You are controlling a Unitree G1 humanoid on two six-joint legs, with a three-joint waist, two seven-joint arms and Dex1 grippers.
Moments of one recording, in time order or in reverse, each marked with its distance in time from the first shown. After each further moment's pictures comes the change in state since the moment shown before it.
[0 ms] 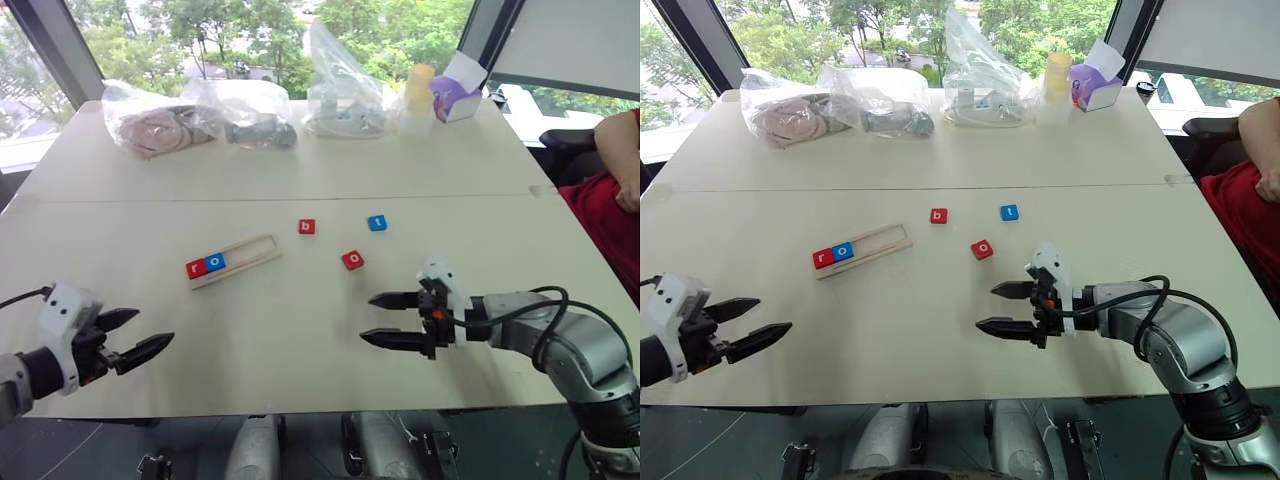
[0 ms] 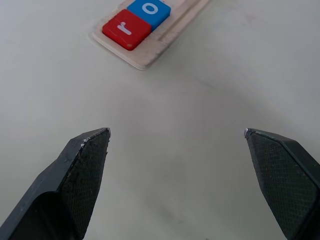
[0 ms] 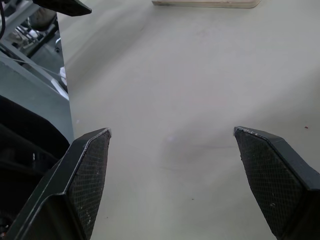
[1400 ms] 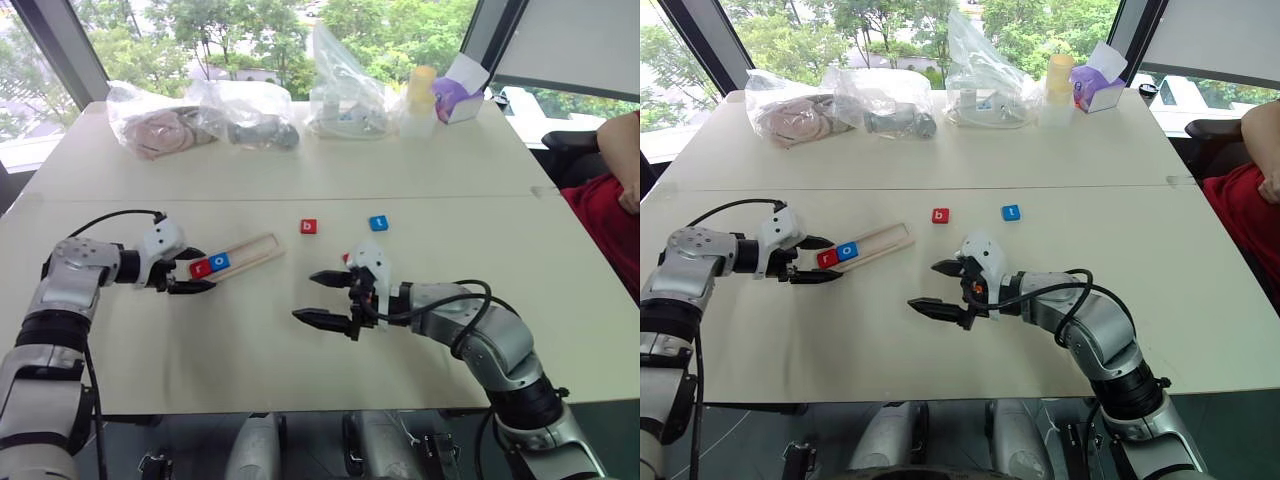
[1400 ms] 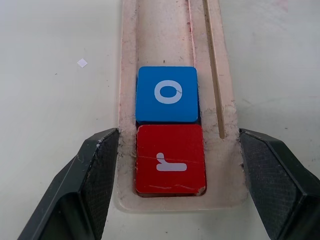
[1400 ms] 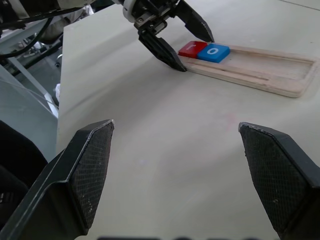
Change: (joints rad) left arm -0.980 -0.051 -0.681 1.064 0.517 -0.675 -0.454; right arm -0.138 0.319 0.154 -0.039 -0.126 -0.019 -0.245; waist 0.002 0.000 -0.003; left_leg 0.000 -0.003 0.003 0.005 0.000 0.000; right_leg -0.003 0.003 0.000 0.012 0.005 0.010
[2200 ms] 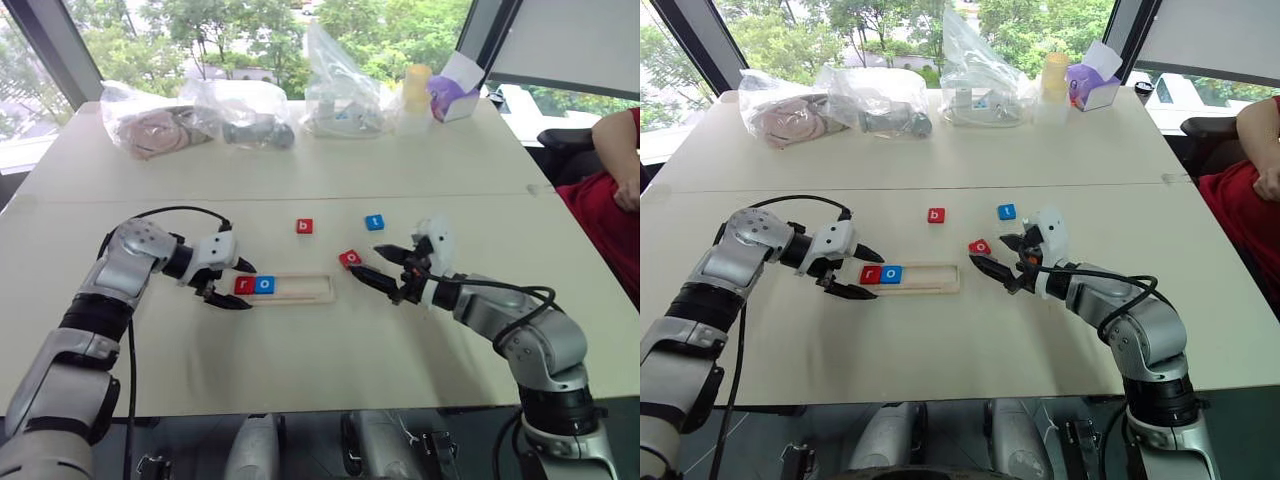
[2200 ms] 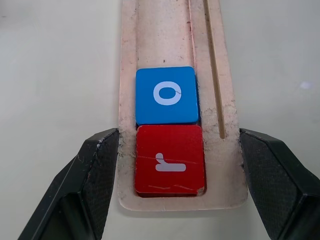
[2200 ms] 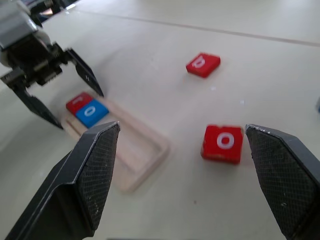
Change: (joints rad) left arm -0.087 -0.083 -0.179 -0.136 0.041 -0.061 -0.191; right arm 0.089 -0.027 -0.275 0.004 0.037 0.075 -0.194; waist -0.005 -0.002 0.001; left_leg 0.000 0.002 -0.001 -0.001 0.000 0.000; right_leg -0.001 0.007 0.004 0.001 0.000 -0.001
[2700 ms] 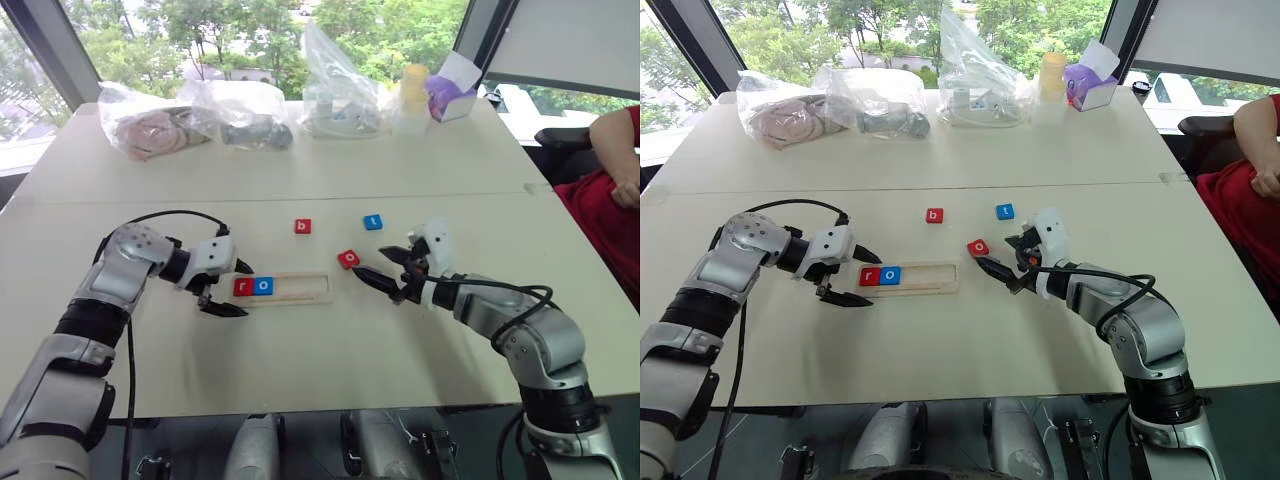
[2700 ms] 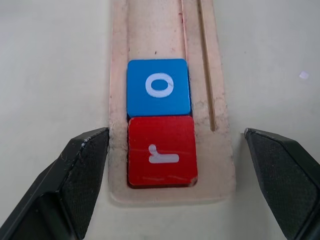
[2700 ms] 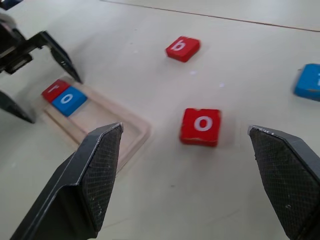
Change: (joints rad) left arm 0.073 0.037 0.028 -0.065 -0.007 0.019 0.029; right arm -0.050 -0.008 0.024 0.041 -0.036 0.011 -0.044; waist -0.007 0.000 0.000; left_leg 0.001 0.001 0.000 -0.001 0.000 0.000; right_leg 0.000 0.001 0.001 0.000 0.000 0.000
